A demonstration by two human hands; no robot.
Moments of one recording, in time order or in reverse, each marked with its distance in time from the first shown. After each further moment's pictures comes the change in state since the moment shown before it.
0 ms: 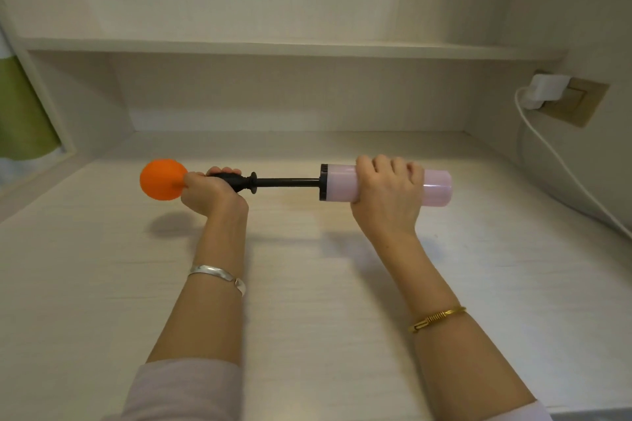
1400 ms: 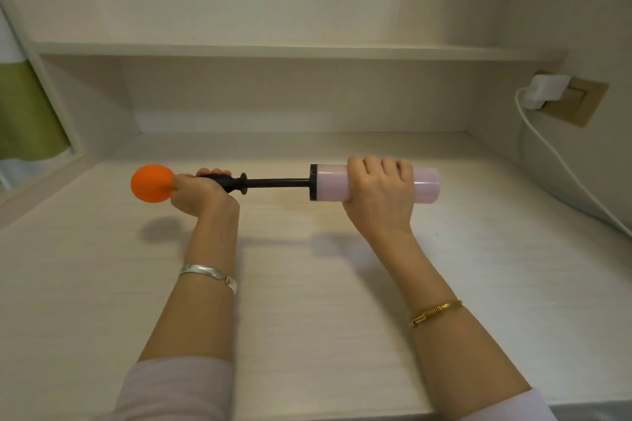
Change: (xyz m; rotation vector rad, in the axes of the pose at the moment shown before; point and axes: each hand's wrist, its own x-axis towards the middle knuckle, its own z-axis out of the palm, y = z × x) left_hand 0.005 0.013 -0.007 0.007 0.059 0.024; right_hand -0.001 -0.006 0.000 0.009 0.069 -0.109
